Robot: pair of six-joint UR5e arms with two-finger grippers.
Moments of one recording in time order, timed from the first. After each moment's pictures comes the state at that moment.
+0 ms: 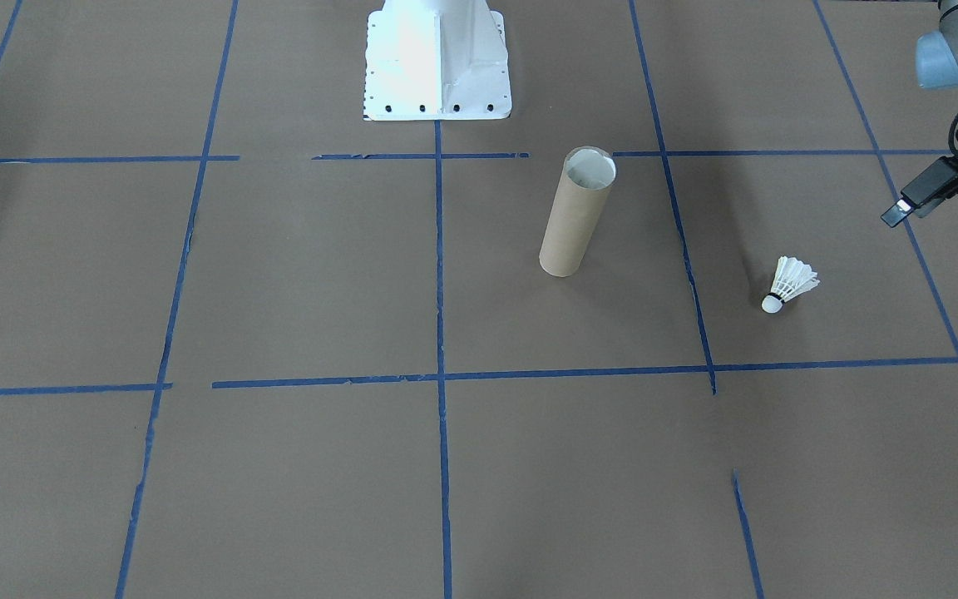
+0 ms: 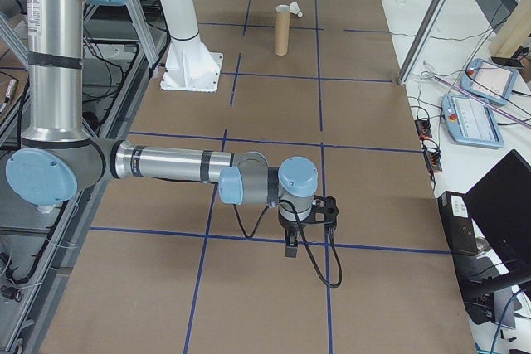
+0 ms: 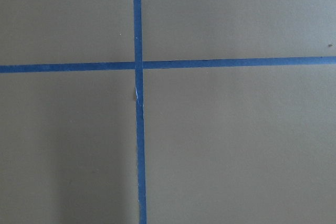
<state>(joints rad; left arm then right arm) -1.18 -1.37 -1.67 -2.62 -2.37 -1.40 1.56 -1.65 1.62 -1.49 2.30 0.08</state>
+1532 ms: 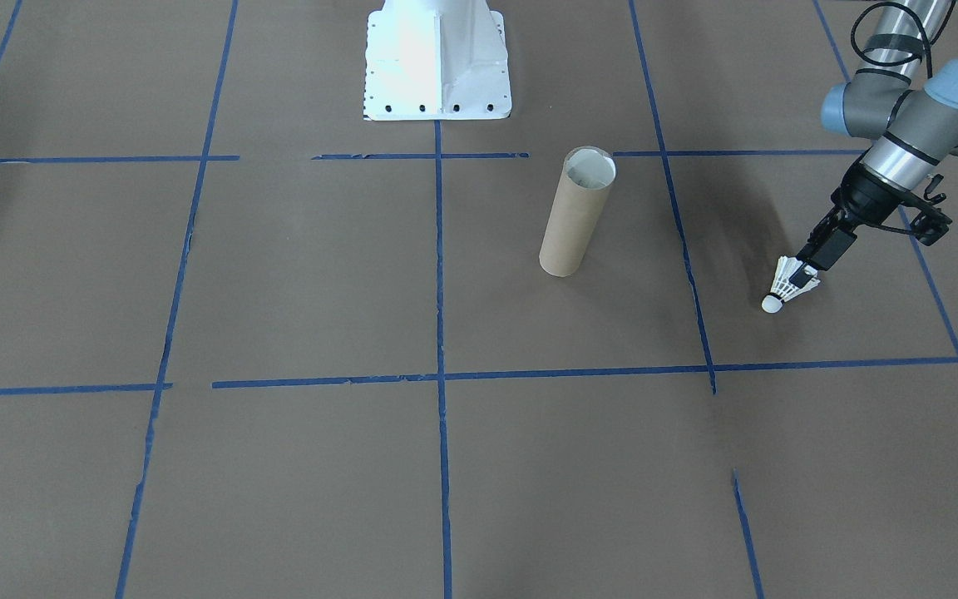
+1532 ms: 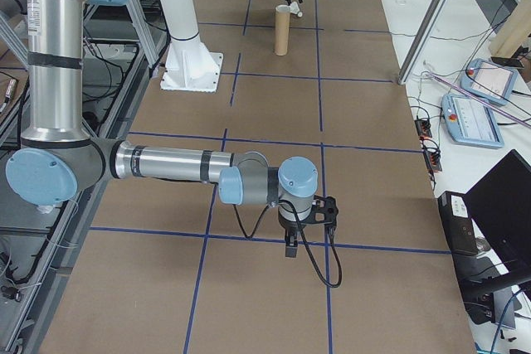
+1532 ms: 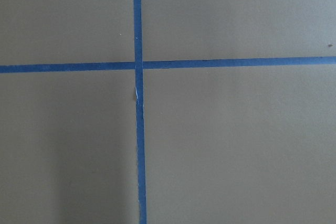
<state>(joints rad) -0.85 -1.50 -1.44 -3.02 -1.93 -2.05 1.56 -1.65 1.62 -1.49 2.30 0.08</state>
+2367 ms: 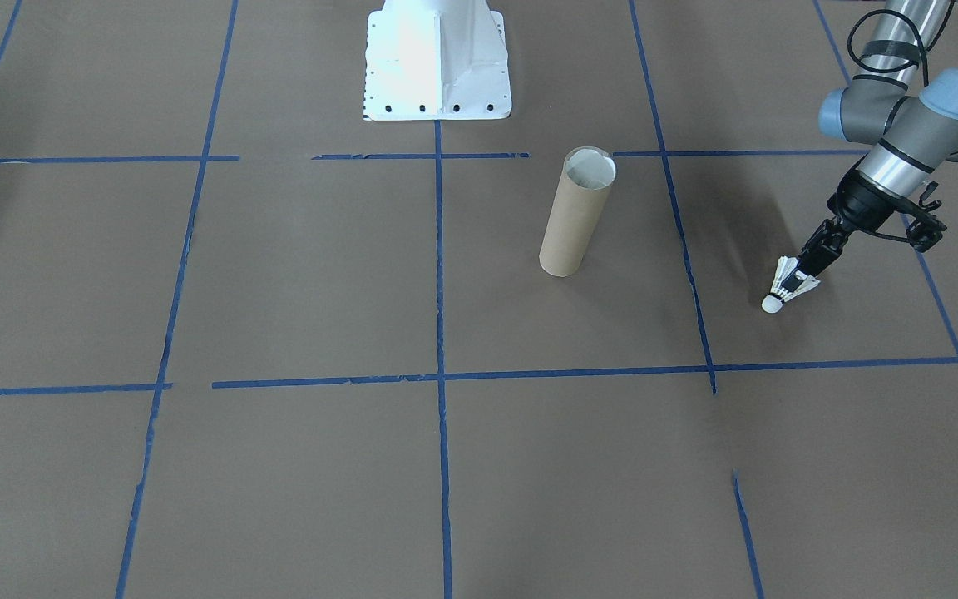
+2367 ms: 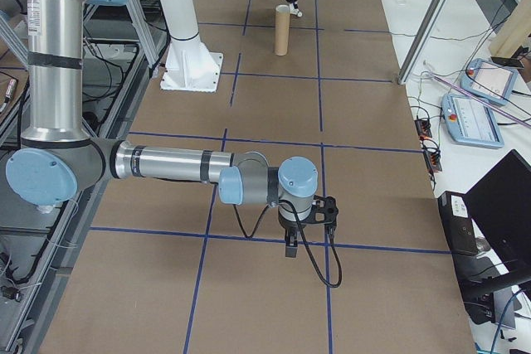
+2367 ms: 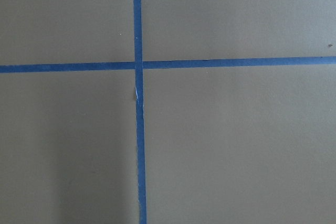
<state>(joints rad) -0.85 -1.51 -1.43 -3.02 -2.03 -1.99 1.56 -1.65 1.62 -1.49 2.30 0.08</state>
